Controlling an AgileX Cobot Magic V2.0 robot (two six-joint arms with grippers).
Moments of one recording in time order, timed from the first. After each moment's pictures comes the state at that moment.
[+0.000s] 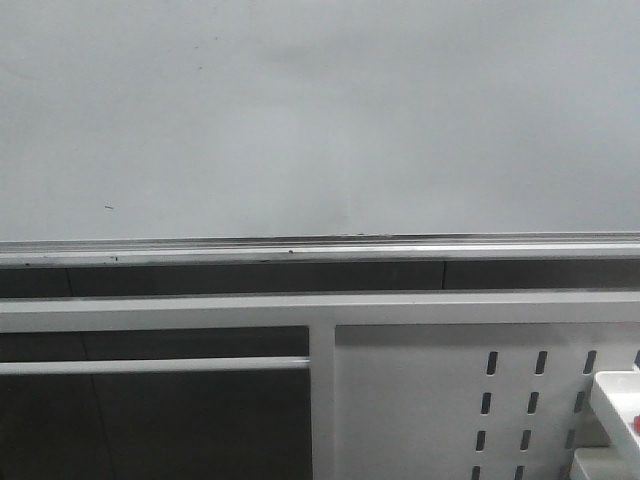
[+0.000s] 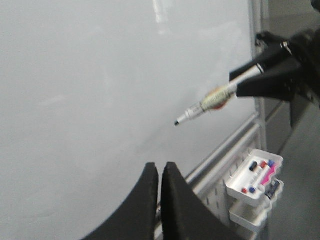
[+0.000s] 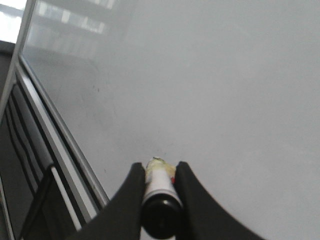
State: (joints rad) left arm -0.86 0.16 -0.55 0.08 0.46 0.10; right arm 0.87 0.81 -0.49 0.27 -0.27 -0.78
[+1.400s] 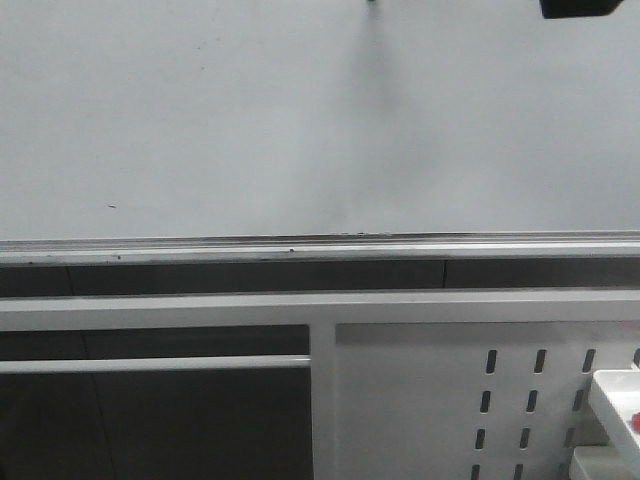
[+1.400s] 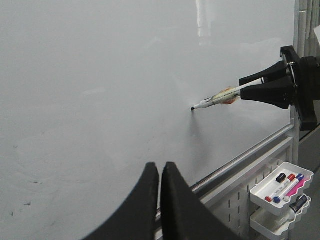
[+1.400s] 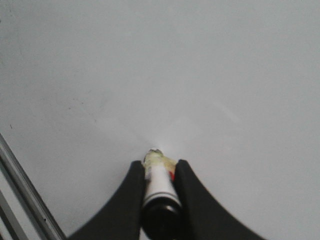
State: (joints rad) left arm -0.72 0.00 -0.50 0.04 0.53 0.08; right arm 0.69 0.96 -0.49 0.48 -0.41 -1.05
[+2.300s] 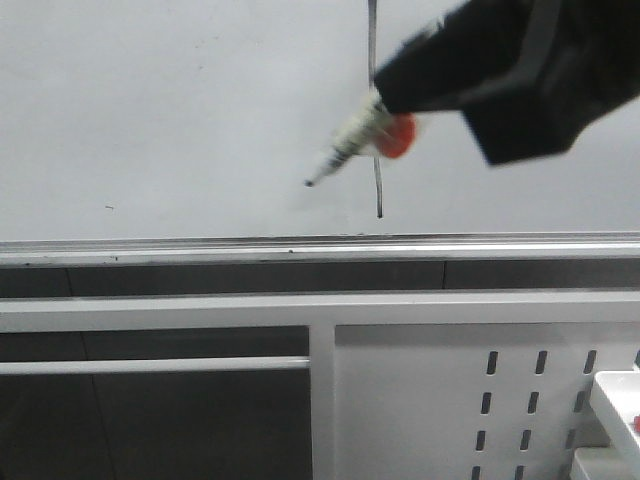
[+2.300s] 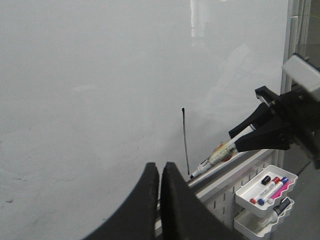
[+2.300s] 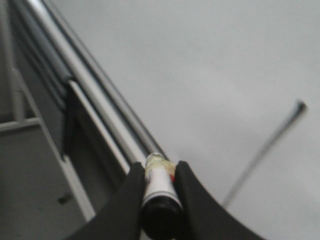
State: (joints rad) left arm -0.72 0.00 -0.50 -0.02 0.53 0.08; right arm 0.82 1.00 -0.57 0.65 -0.05 -1.05
